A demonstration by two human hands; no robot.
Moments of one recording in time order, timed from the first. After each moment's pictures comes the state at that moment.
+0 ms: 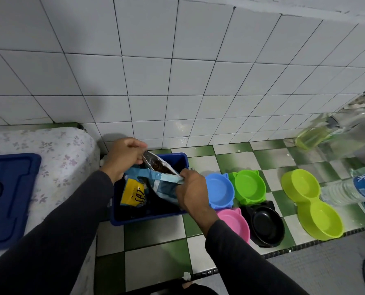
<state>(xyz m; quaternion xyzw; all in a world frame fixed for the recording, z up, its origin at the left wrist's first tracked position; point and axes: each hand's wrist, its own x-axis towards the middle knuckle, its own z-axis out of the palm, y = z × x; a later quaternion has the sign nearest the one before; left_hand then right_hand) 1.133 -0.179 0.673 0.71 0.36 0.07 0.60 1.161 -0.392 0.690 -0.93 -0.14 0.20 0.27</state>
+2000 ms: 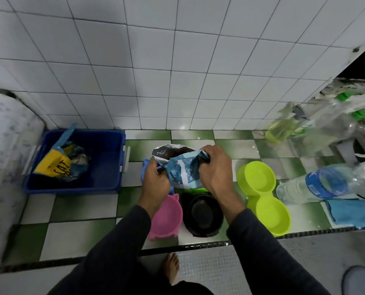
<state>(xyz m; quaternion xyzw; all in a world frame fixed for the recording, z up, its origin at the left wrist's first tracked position) 1.201 -0.527 0.649 0.60 0.35 0.16 0.70 1.309 -0.635 0.699 -0.91 -0.21 0.05 0.35</state>
